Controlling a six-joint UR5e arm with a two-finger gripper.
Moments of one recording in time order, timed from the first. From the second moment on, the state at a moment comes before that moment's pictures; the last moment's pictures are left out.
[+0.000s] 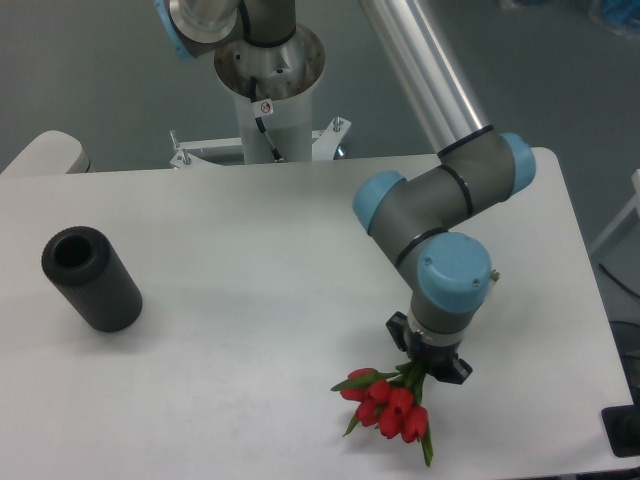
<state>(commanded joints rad) 2.54 -2.24 -1.26 -1.16 1.56 1.33</state>
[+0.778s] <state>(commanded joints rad) 2.55 -2.28 -1.19 -1.20 1.57 1.33</state>
